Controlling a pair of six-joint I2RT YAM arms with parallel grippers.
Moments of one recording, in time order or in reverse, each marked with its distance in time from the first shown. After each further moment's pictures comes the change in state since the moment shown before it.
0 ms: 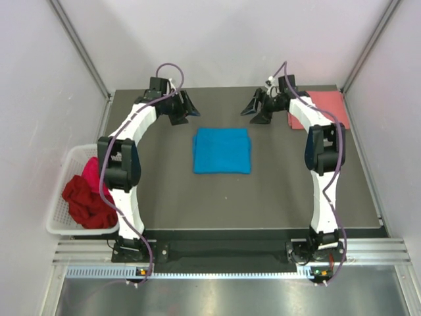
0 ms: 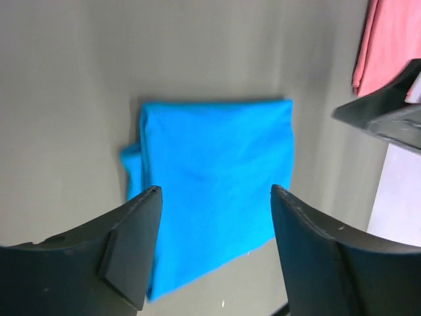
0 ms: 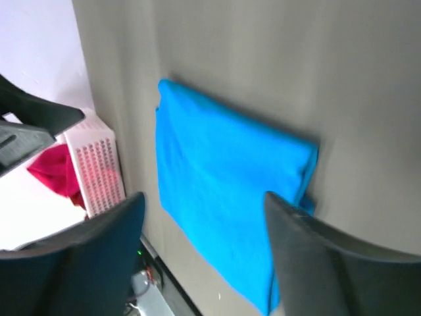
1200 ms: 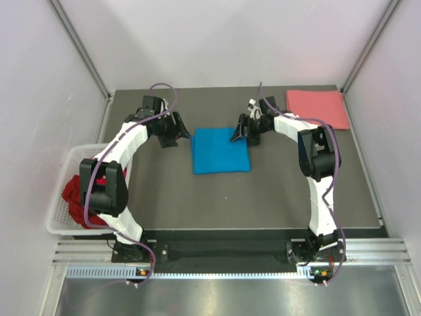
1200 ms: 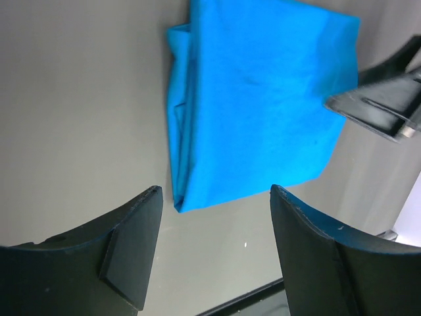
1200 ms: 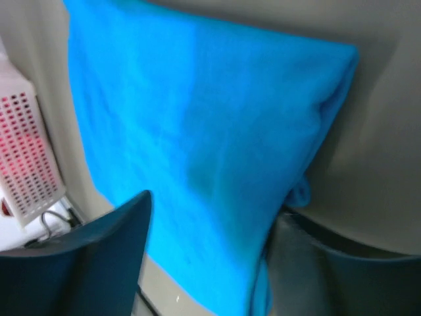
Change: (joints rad) left arm -0.010 -0.348 -0.403 -0.076 -0.128 0.005; right arm 0.140 -0.116 -0.361 0.118 0.135 -0.130
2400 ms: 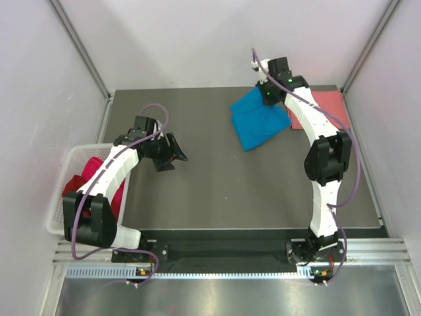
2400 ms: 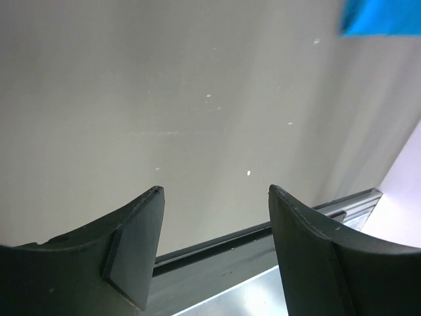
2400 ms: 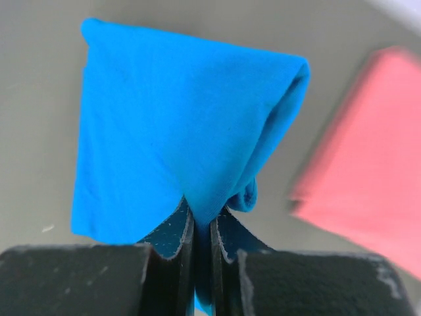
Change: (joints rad) left arm 0.000 -0.330 -0.283 -0.115 0.053 -0.065; right arm 0.008 -0.112 0.415 -0.341 0.638 -0.634
